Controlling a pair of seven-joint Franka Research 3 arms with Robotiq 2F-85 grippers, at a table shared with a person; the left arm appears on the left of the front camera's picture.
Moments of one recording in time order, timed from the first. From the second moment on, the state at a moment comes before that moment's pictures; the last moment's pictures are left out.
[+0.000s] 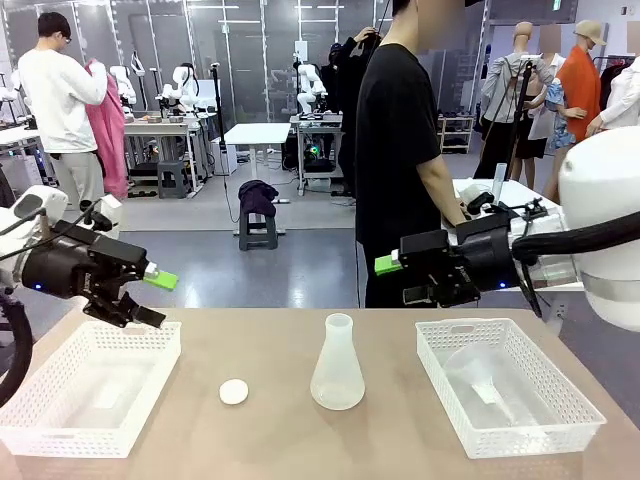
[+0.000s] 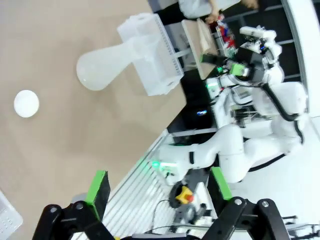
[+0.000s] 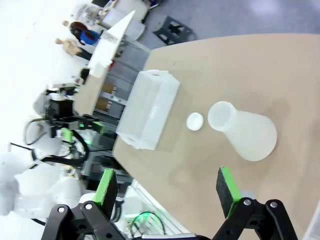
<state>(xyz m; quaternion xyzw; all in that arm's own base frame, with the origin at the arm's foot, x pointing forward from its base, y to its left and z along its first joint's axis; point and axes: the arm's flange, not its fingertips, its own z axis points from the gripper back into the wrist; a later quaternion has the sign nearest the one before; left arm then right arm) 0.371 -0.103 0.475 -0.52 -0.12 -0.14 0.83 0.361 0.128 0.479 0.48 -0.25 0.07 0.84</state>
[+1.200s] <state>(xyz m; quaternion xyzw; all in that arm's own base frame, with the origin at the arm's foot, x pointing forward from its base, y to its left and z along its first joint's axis) 0.375 -0.063 0.445 -0.57 -0.07 -0.11 0.81 0.377 0.066 0.448 0.53 -0.20 0.01 0.82</state>
